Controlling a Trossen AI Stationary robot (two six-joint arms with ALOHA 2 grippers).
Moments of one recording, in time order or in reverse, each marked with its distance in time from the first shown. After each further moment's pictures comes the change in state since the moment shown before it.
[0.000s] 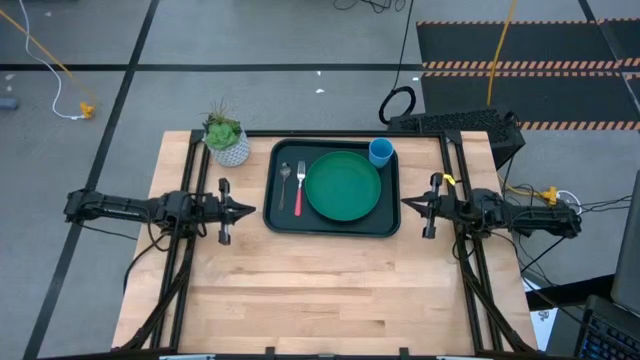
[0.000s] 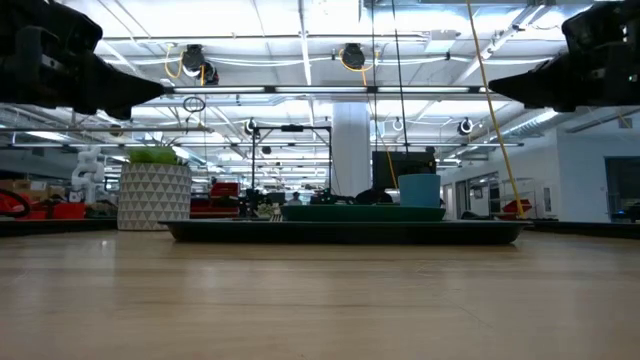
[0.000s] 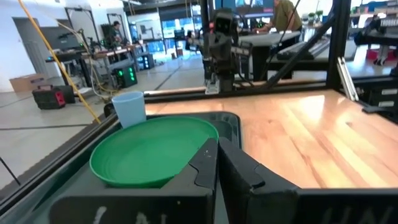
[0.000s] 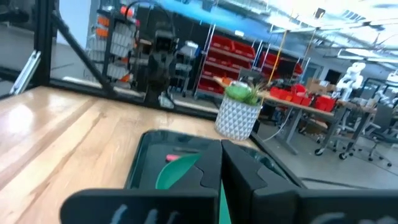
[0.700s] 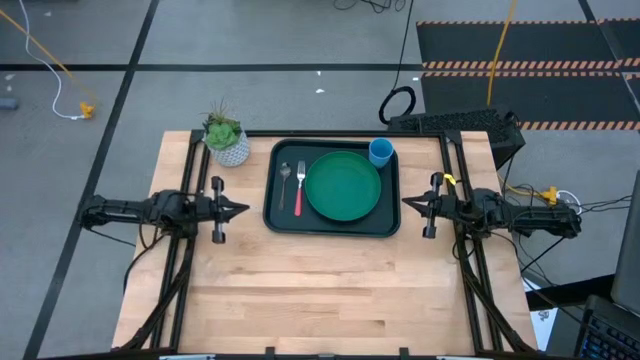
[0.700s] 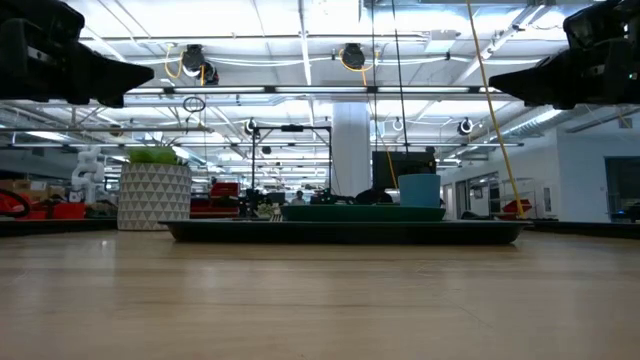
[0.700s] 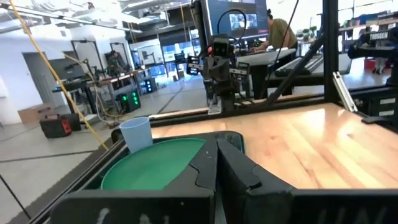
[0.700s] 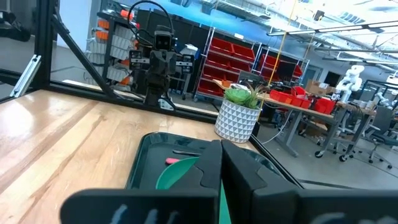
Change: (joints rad) left arm 0.000 -0.216 0.000 -0.127 0.013 0.080; right arm 0.000 0.000 0.000 0.023 0.000 0.000
